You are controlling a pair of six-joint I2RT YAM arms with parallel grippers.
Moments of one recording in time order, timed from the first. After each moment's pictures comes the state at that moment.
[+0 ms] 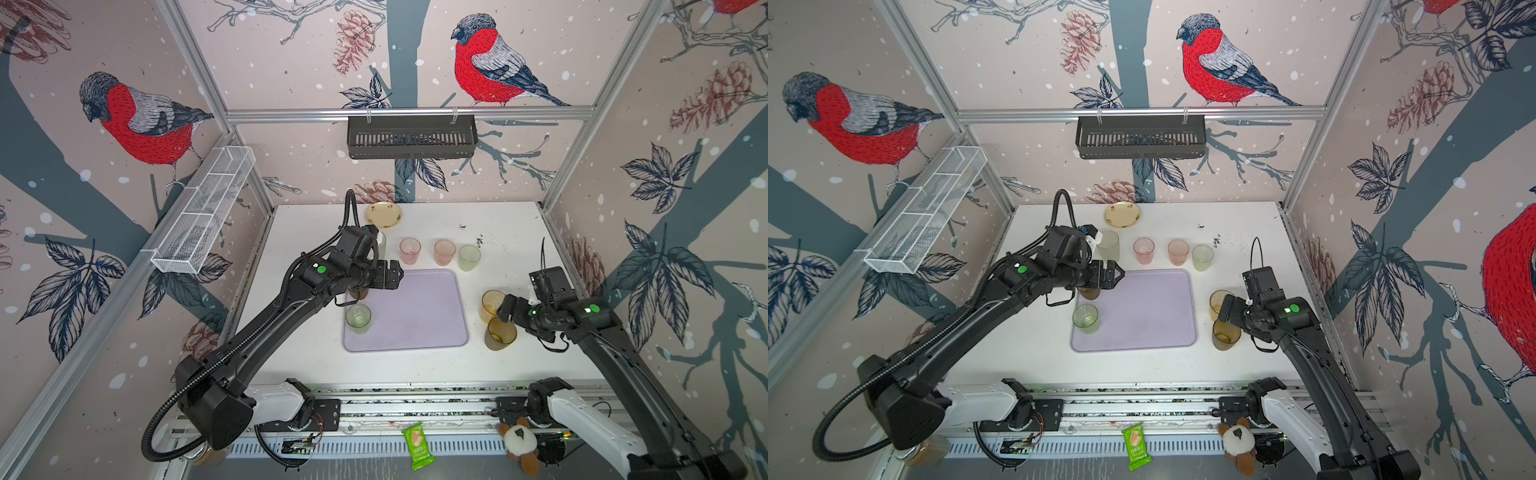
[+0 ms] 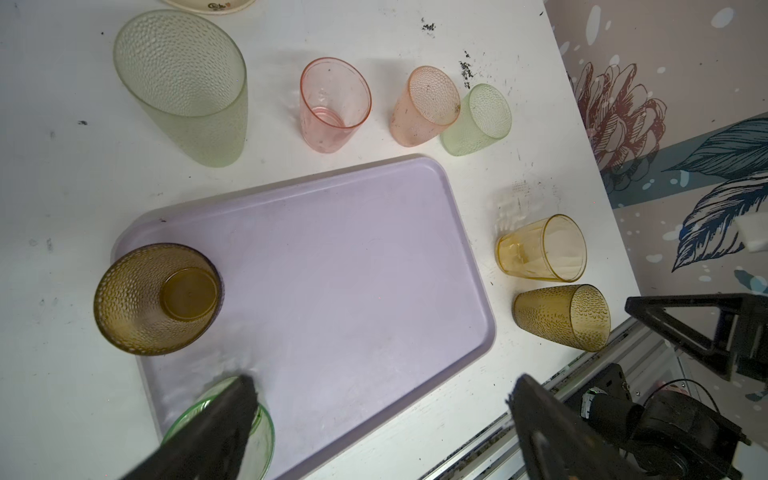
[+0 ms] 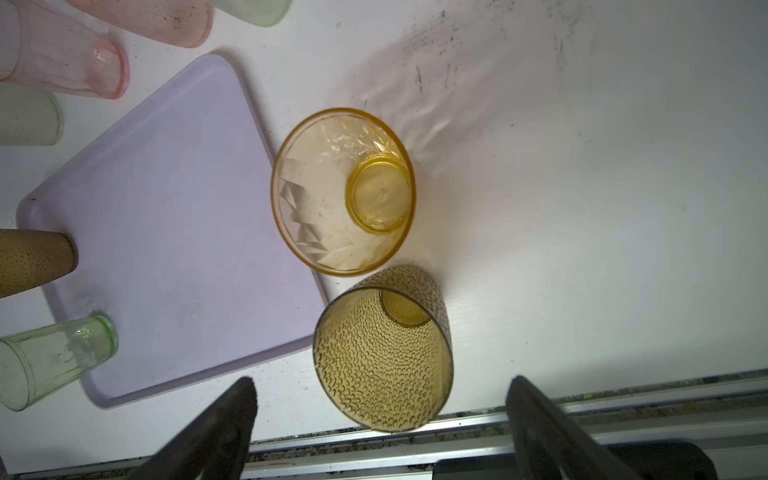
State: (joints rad) left arm -0.62 1.28 1.26 -0.78 0.14 -0.47; right arm 0.24 0.86 0.85 -1.13 -0.08 0.63
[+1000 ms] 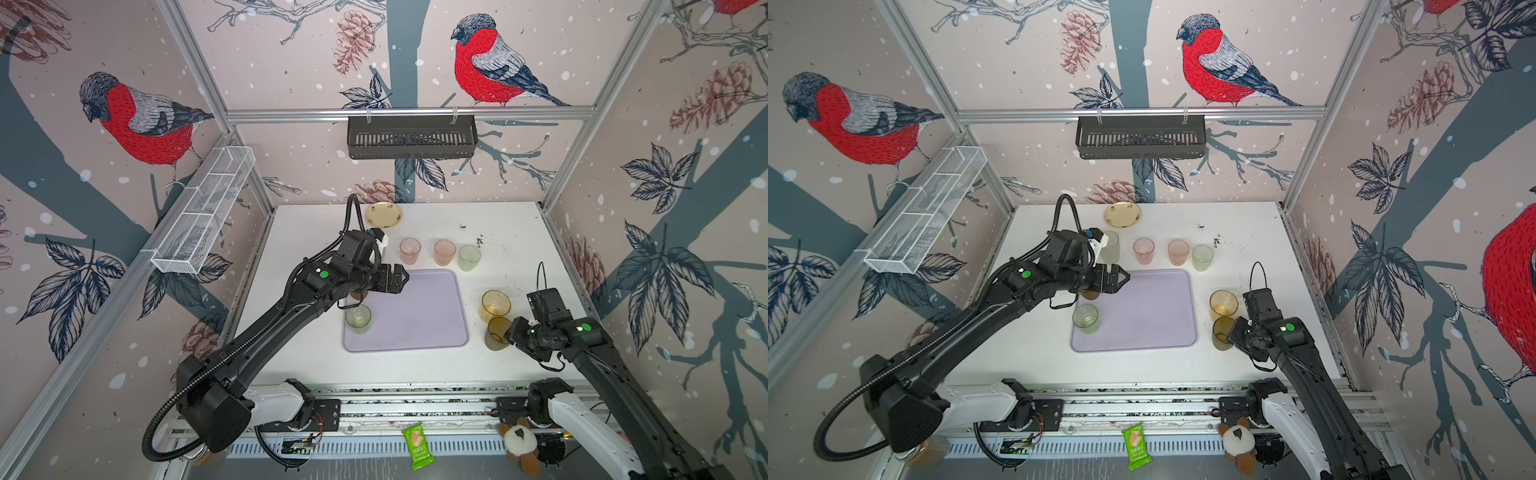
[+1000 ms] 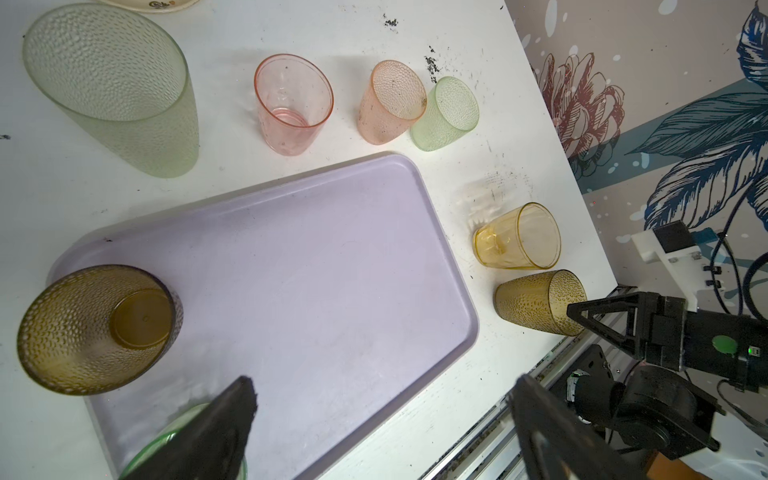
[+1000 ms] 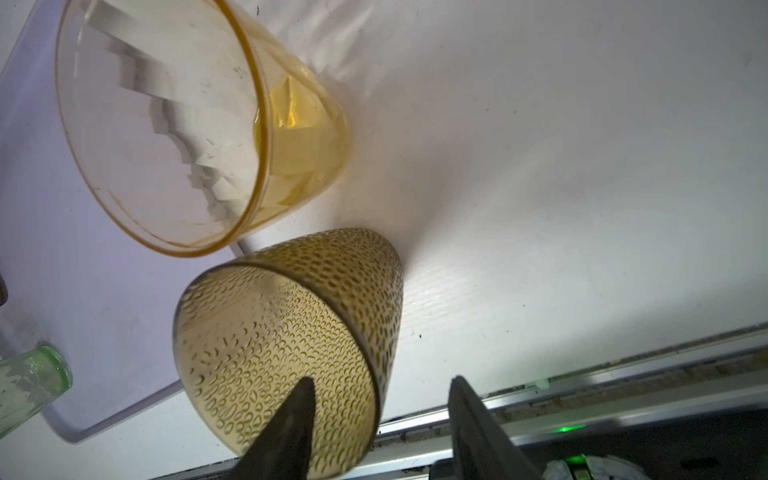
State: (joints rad) left arm -0.63 1.26 1.18 -0.69 0.21 -0.44; right arm 0.22 0.77 0.64 -1.09 -0.10 0.74
